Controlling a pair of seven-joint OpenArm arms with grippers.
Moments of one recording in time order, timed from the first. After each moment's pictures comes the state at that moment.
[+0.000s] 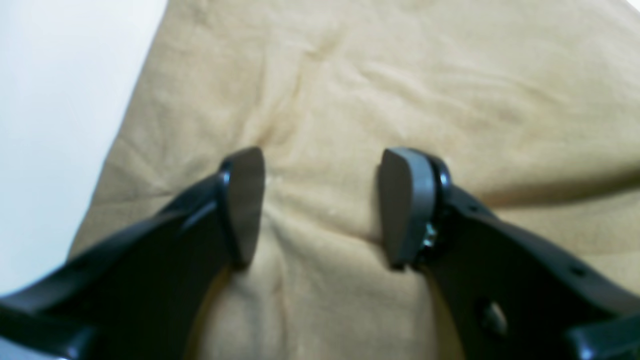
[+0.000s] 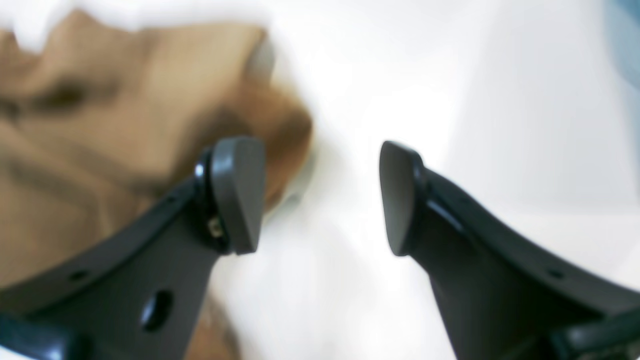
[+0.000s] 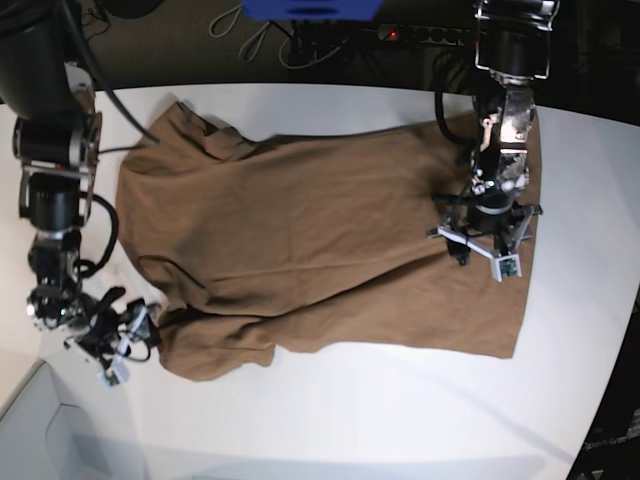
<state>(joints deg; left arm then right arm) -0.9 -10.4 2.7 72.7 -15.4 11.6 19.6 33.2 19.3 5.4 43.8 -4.1 37.7 -24.0</state>
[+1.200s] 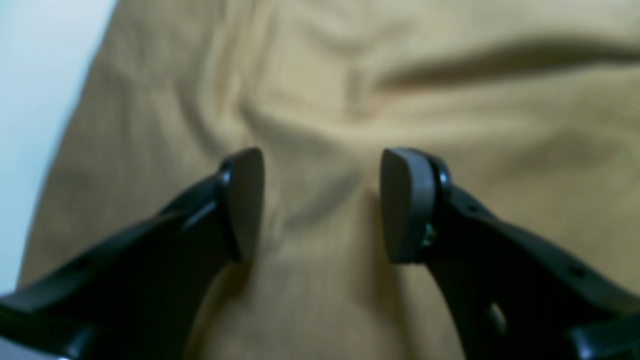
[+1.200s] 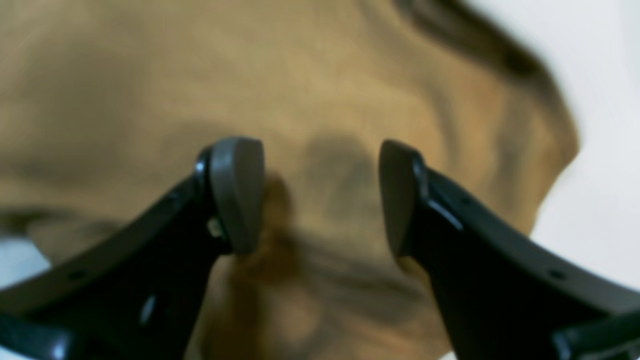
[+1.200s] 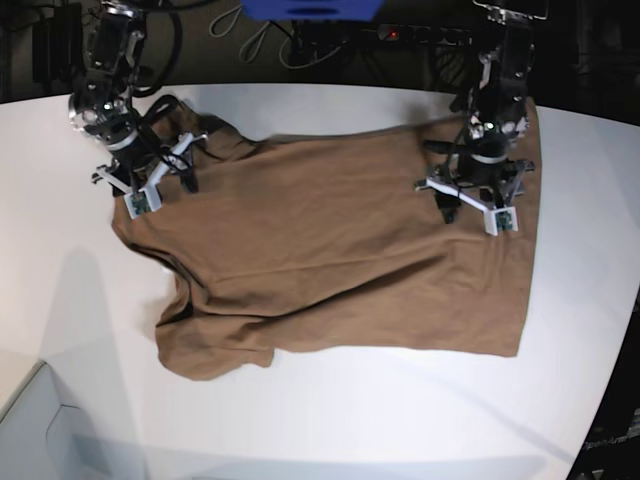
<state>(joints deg) 14.3 -10.3 2.8 91.8 -17.0 11.9 24.0 -15.2 1.1 21.6 92.2 -4.5 38.0 -26.3</state>
